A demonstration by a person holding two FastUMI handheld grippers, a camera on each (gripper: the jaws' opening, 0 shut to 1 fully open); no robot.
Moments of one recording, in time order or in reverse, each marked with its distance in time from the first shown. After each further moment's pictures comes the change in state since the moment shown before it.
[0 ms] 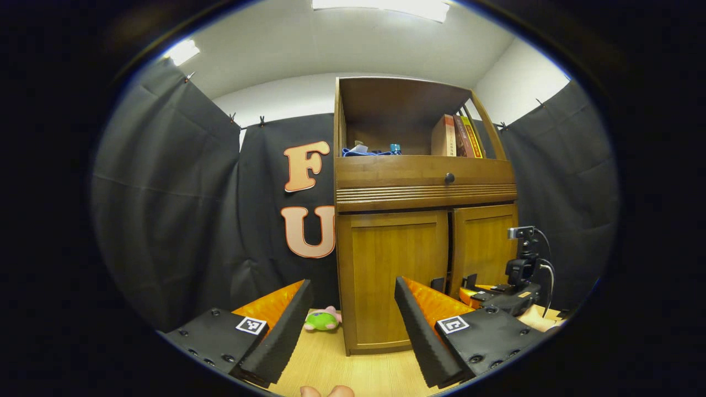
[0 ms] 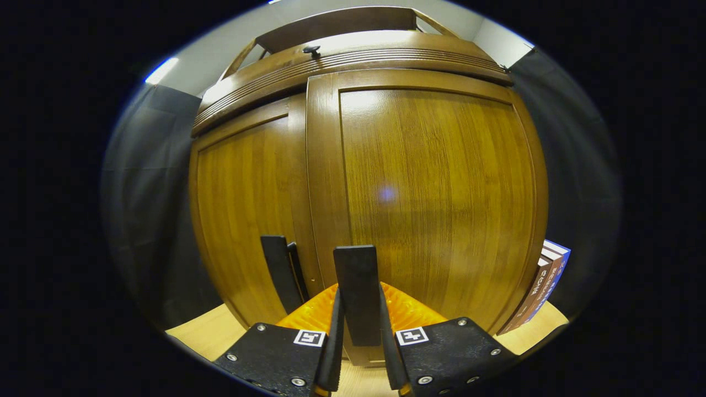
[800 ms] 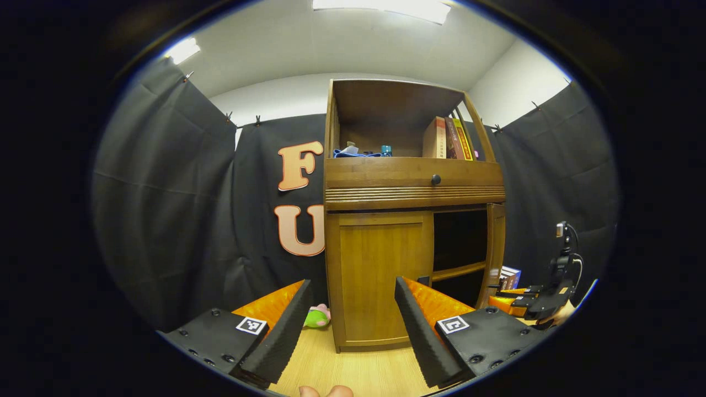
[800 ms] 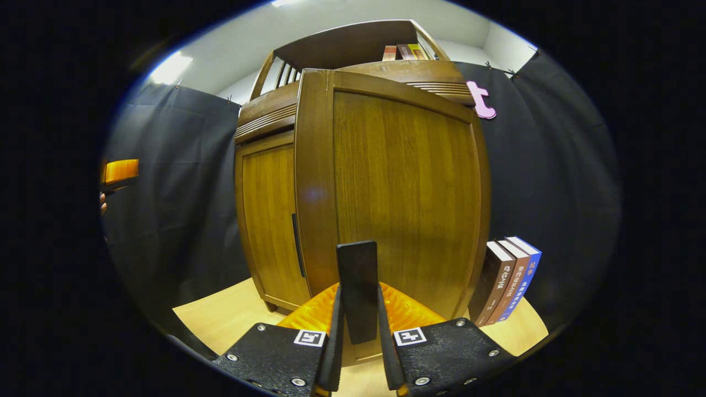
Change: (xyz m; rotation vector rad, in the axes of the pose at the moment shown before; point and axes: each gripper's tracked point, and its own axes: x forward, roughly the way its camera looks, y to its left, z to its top) left arm -0.020 -0.030 -0.001 -0.005 0.005 -0.050; right arm -0.129 -0.049 -0.001 -0.045 0.015 0.085
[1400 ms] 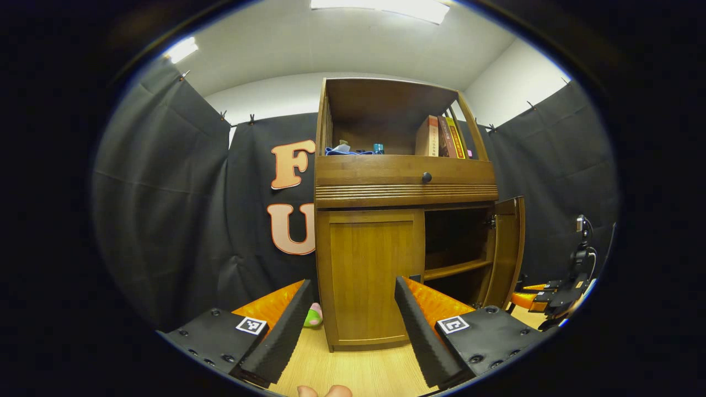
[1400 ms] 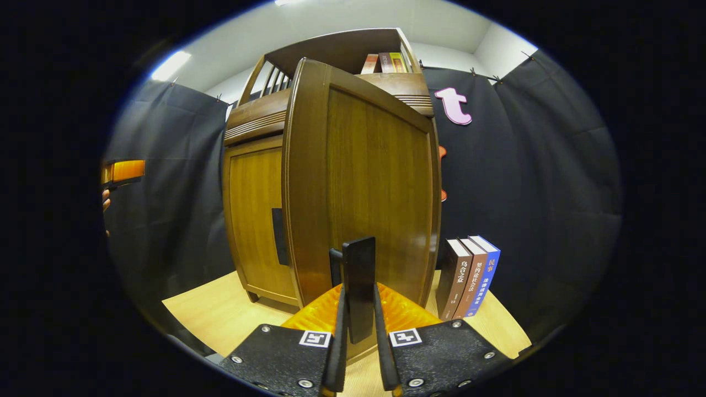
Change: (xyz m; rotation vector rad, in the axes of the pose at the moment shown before) left arm 0.004 -0.008 -0.007 -0.016 0.010 -0.017; right arm -0.055 -0.045 -0.003 -0.012 0.005 -0.105
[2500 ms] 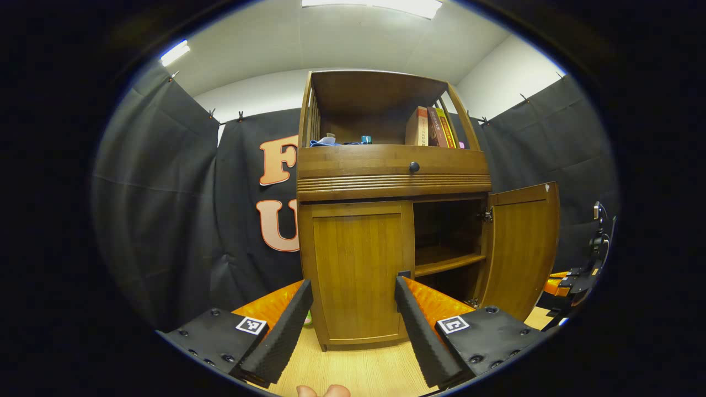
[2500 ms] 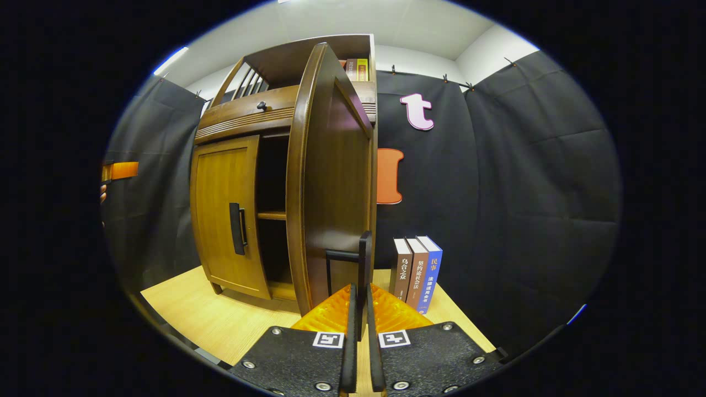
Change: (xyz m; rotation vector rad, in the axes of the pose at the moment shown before) left arm 0.019 -0.031 -0.015 0.025 0.027 -0.034; right arm -0.048 -0.091 -0.001 -0.039 -0.008 -0.172
